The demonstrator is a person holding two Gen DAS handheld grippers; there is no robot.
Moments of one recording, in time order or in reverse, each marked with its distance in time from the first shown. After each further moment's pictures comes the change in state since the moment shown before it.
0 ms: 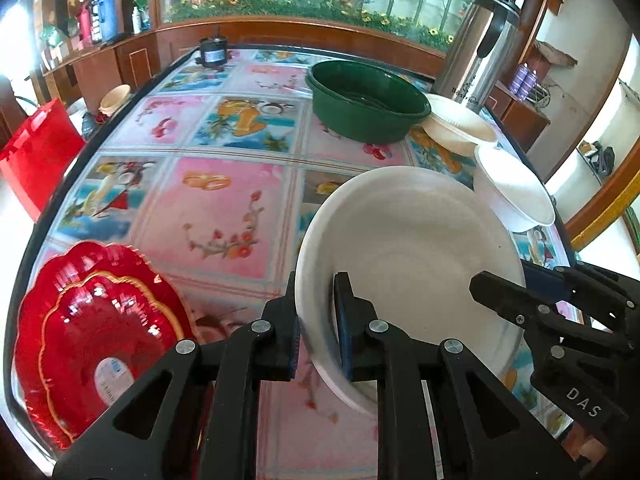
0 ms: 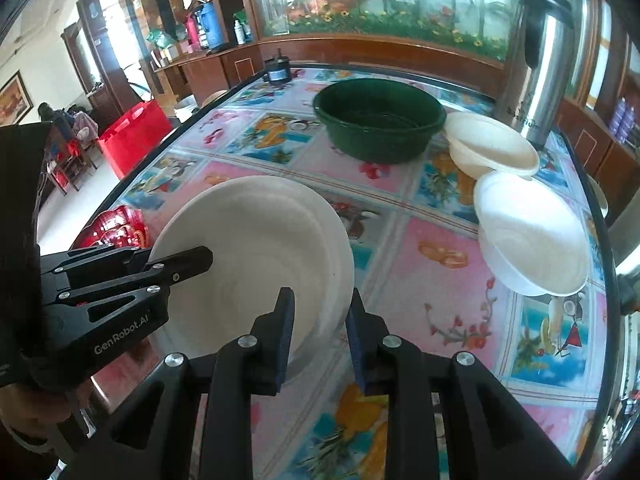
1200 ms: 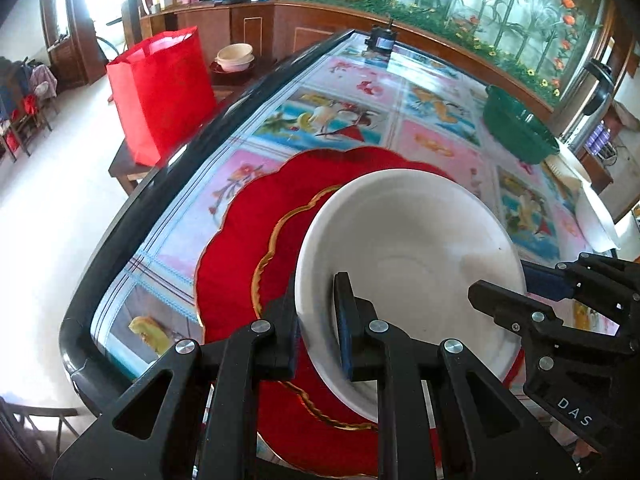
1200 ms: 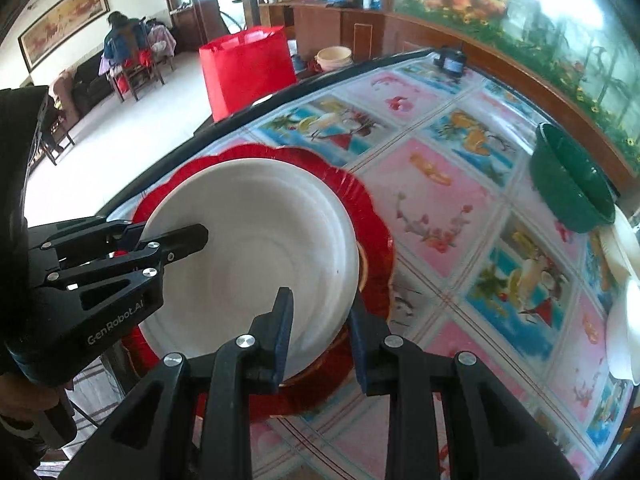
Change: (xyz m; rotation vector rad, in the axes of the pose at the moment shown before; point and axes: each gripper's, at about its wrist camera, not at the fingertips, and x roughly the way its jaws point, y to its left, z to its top) left arm -0.045 0.179 -0.077 -0.235 -0.009 0.195; right arm 0.069 0.187 0.002 -0.331 0.127 0.118
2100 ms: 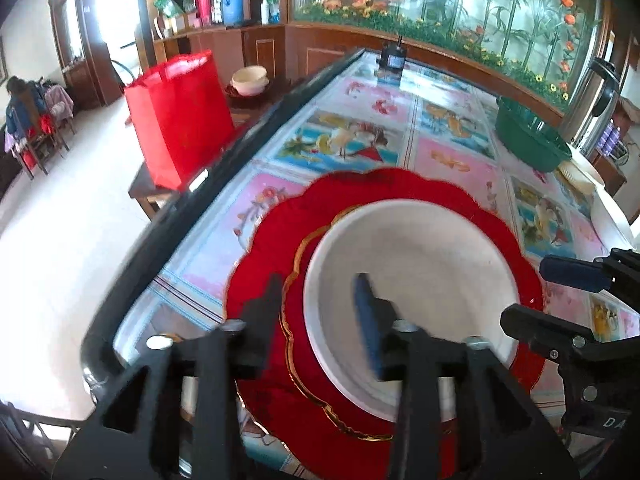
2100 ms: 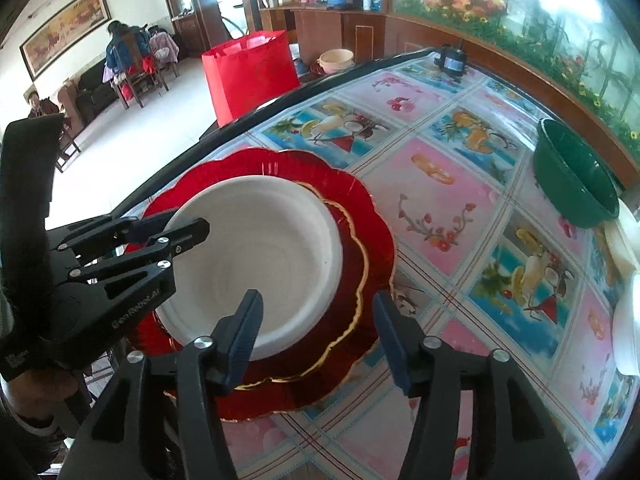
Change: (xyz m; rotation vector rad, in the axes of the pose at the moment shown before) left arm -0.011 0.002 0.001 0.028 -0.101 0.076; right arm -0.015 -0.004 -0.004 0.029 -0.030 0.029
